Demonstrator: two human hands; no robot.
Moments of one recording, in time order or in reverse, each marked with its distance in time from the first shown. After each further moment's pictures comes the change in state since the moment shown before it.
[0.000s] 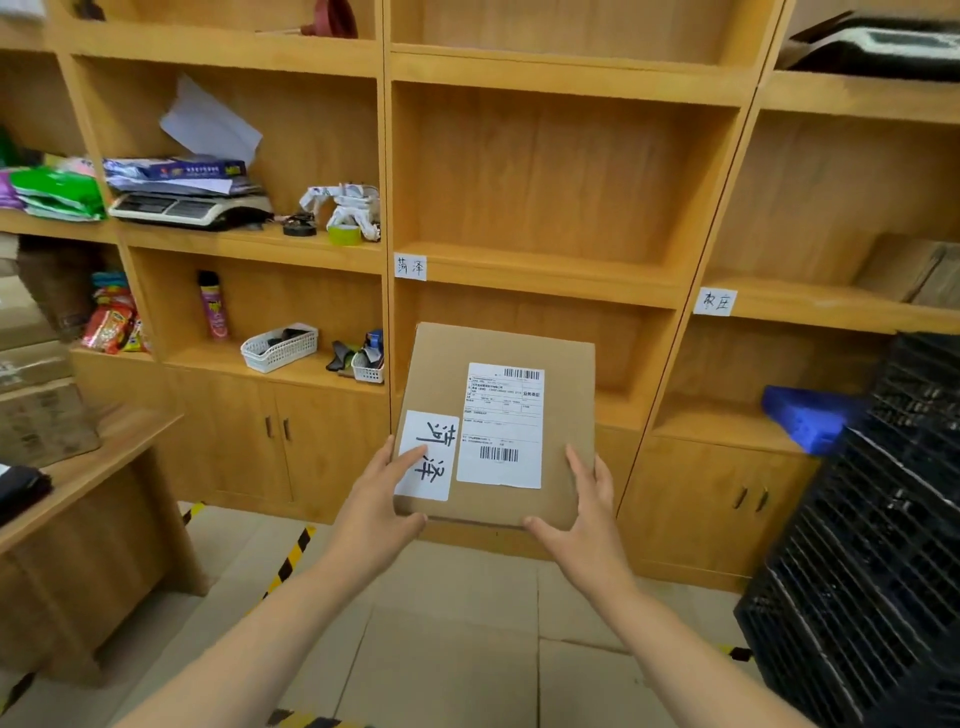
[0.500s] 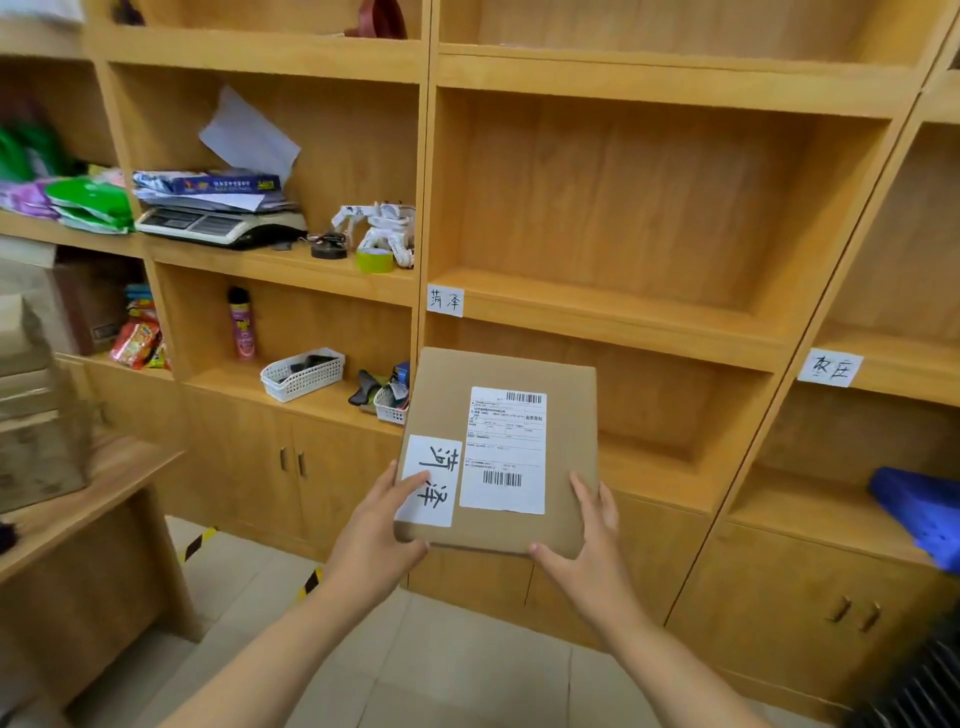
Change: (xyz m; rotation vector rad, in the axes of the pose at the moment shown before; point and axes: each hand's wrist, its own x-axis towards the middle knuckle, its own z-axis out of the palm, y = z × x) left_hand 0.185 -0.051 0.019 0.007 0.088 -0.063; right_hand 0.208 0.028 0.060 -0.013 -0.093 -0.063
